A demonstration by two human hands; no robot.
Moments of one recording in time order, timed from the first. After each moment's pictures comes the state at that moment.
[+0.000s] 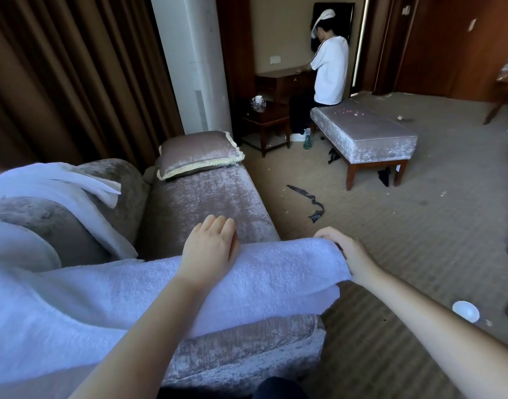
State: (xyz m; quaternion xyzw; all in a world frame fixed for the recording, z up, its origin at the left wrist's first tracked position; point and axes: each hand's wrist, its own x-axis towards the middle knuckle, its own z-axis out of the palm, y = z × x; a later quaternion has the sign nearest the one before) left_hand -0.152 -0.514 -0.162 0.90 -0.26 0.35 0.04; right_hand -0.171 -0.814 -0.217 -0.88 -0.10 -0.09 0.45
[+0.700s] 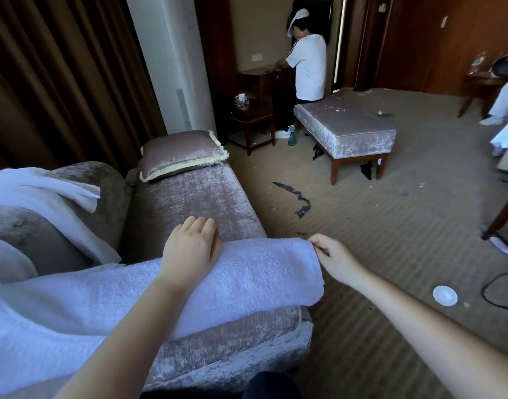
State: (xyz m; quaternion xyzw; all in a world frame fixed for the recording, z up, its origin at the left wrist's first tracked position) left_hand -0.152 -0.513 -0.163 0.91 -0.25 0.32 0.03; right_hand -0.177 -0.820 -0.235 -0.87 -0.05 -0.06 0.48
